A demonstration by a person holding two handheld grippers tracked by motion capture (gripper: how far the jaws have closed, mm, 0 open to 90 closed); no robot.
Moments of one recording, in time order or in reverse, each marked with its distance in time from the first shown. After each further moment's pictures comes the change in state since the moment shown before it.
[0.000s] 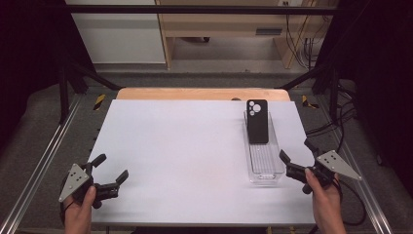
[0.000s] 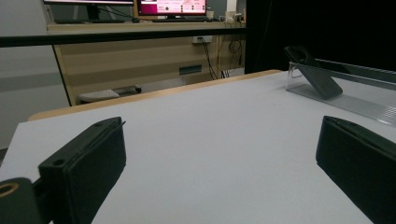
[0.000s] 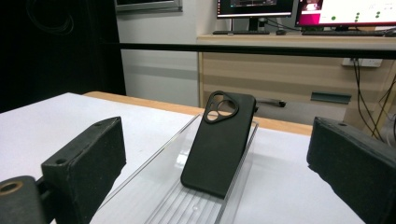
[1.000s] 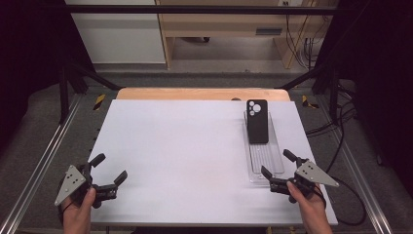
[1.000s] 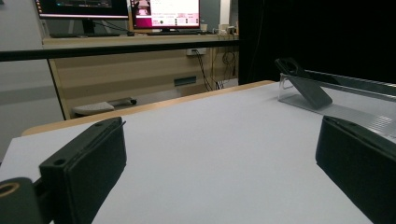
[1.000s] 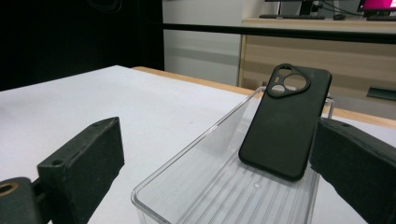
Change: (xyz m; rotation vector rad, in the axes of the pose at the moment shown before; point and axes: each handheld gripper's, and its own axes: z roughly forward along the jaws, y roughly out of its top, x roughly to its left) left arm -0.002 0.003 -0.002 -0.048 -0.032 0.012; right arm 0.034 -0.032 0.009 0.056 0.174 -0.044
